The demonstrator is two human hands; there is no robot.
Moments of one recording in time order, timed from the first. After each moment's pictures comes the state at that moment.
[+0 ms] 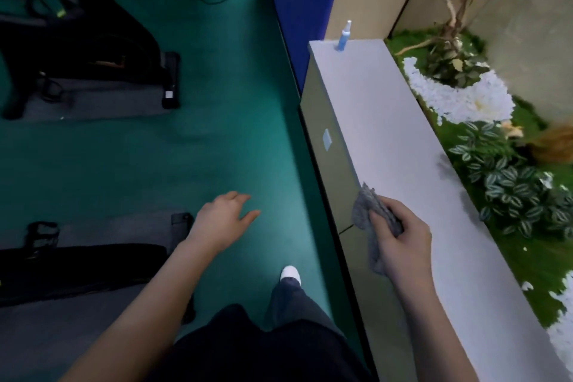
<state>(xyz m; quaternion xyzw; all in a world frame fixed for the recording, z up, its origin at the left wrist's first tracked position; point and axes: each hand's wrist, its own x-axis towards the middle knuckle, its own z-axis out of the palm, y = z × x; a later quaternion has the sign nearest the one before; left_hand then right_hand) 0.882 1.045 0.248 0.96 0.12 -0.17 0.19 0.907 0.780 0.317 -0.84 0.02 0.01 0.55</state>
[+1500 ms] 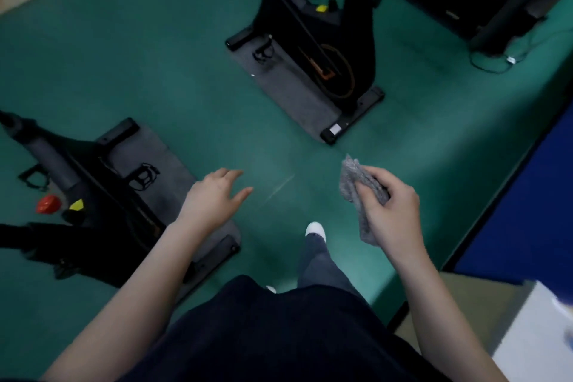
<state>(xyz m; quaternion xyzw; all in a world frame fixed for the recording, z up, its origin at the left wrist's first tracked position) 1.144 1.457 0.234 0.77 0.59 -0.07 0.24 1.391 1.356 0.284 -0.73 -0.43 0.29 0.44</state>
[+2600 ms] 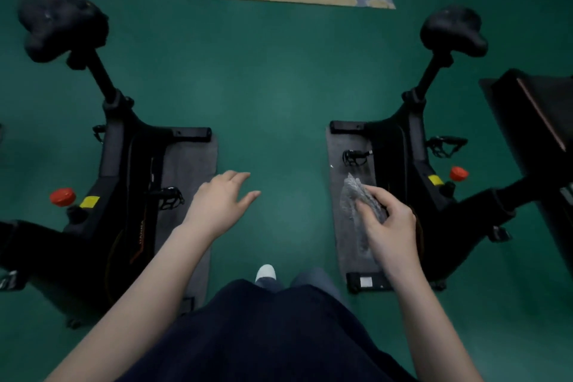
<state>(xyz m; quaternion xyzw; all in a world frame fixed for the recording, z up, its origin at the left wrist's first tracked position) 1.131 1.764 0.254 0.55 0.81 0.08 0.21 1.384 1.829 0.304 -0.57 -0.65 0.40 0.30</state>
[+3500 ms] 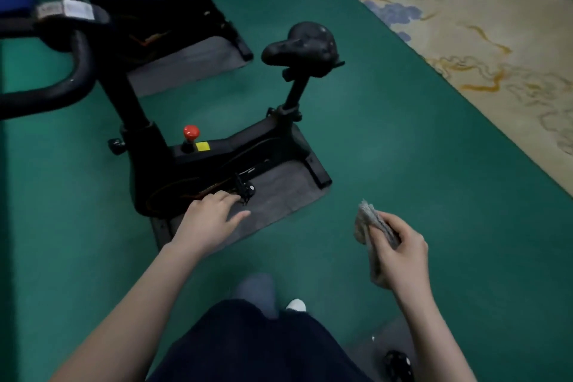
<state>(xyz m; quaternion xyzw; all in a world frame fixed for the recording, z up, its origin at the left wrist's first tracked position) 1.070 1.861 0.251 0.06 0.98 0.10 0.17 1.131 2.157 0.289 -0.17 -0.84 0.52 0.04</state>
